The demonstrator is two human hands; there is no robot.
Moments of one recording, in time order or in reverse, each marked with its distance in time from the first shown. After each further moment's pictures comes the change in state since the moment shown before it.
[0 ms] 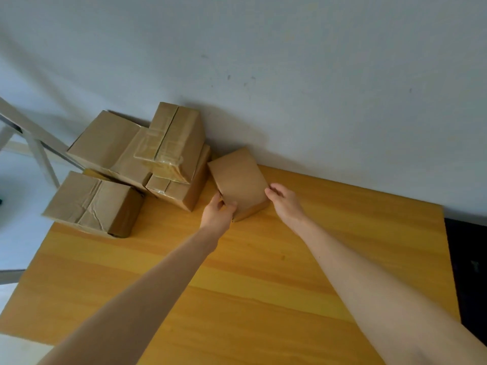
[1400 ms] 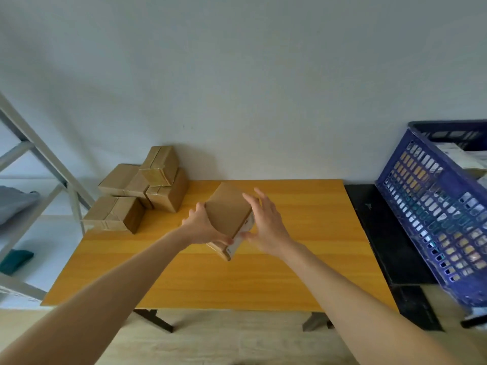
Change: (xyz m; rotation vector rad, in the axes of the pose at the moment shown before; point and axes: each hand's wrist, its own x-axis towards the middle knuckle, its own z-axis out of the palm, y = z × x) left_hand -0.272 -0.035 0.014 0.908 -0.005 0.356; right_hand -0.311 0.068 -0.042 -0.405 0.269 -0.544
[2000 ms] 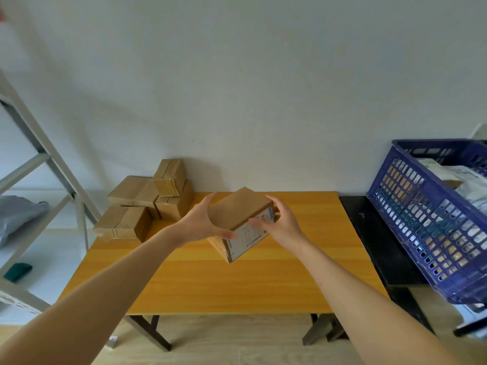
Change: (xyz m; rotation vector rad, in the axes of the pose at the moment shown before) left_hand -0.042 -0.020 -0.047 -0.188 -0.064 0.305; right_hand -0.020 -0.028 -0.019 0.529 0.159 0.241
